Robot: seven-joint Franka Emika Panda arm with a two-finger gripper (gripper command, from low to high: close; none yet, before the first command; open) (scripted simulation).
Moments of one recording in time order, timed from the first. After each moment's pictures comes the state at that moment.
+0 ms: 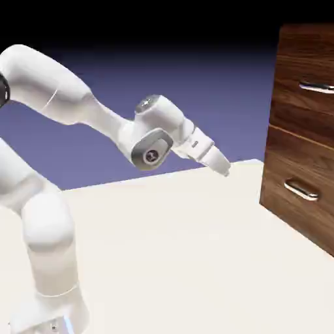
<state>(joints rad) -0.03 -0.59 0.02 -2.78 0.05 3.03 0.76</state>
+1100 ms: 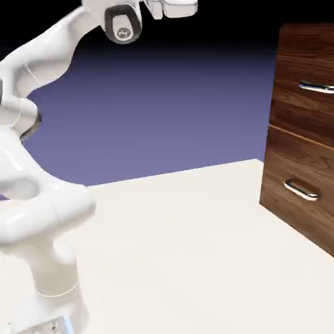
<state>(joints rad) -1.23 -1.10 0.68 -1.96 1.36 2.82 1.22</state>
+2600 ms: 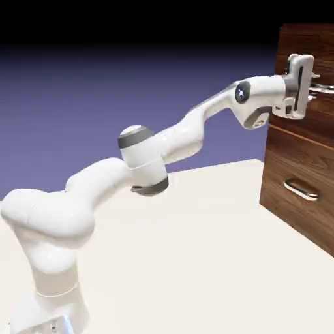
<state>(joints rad) -2.40 -1.53 1.18 -1.02 2.38 2.71 1.77</state>
